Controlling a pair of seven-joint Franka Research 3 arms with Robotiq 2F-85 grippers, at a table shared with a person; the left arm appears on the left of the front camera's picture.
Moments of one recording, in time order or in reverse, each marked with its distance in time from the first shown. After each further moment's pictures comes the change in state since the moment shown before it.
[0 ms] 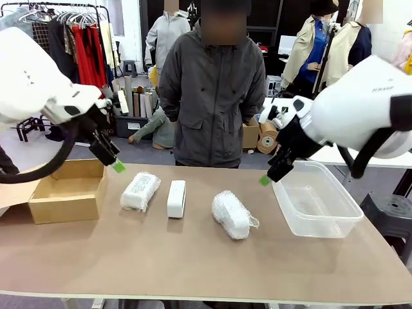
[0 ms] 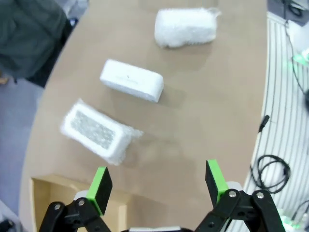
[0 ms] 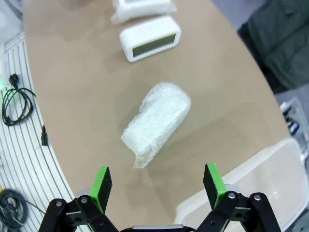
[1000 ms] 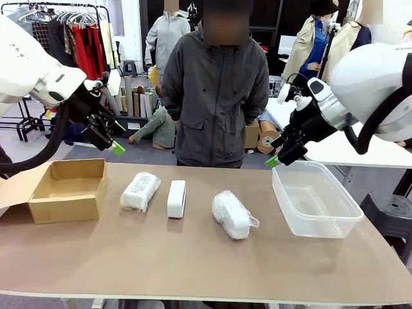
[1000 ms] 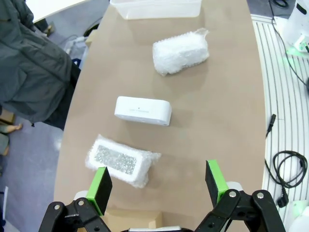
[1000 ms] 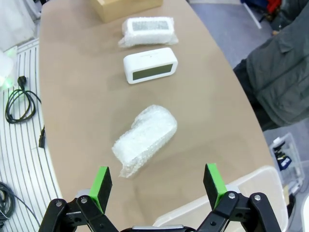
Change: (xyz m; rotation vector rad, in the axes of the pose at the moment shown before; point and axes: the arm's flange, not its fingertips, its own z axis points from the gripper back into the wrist) left arm 0.011 0.011 0.025 0.002 -0.123 -0.193; right arm -0.002 -0.027 0.025 0.030 -0.127 0.103
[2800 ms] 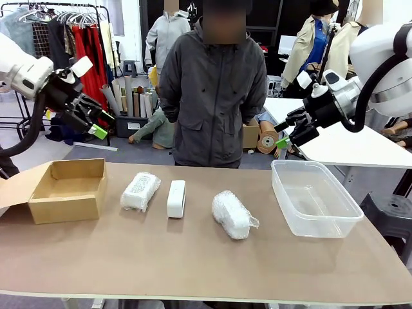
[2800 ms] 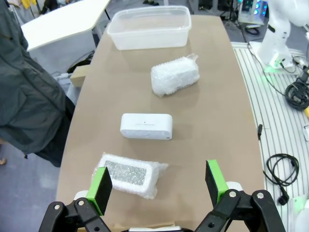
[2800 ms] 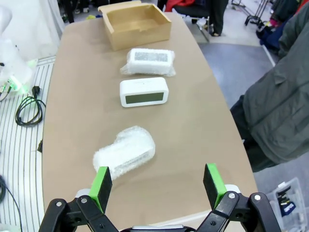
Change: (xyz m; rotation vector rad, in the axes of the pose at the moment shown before) left arm -0.058 0.077 0.024 -0.149 -0.219 -0.010; right arm -0.026 -0.099 0.006 0.141 -0.207 0.086
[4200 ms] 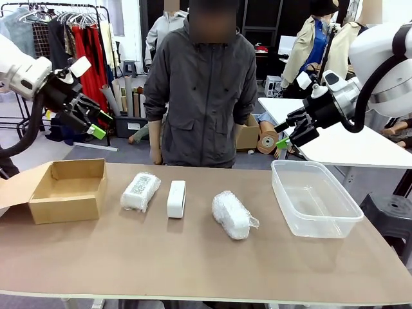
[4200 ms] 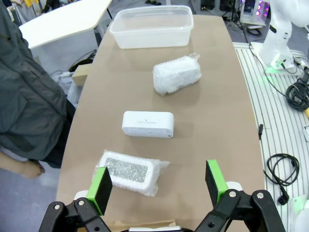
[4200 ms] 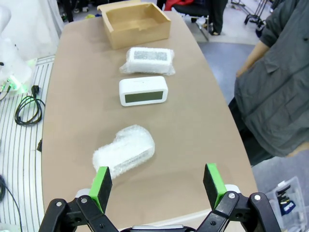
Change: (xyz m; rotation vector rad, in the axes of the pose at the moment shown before) left arm -0.003 0.001 0.004 0.008 -0.001 0.008; right arm -0.001 0.000 0.000 -0.003 0.004 -0.001
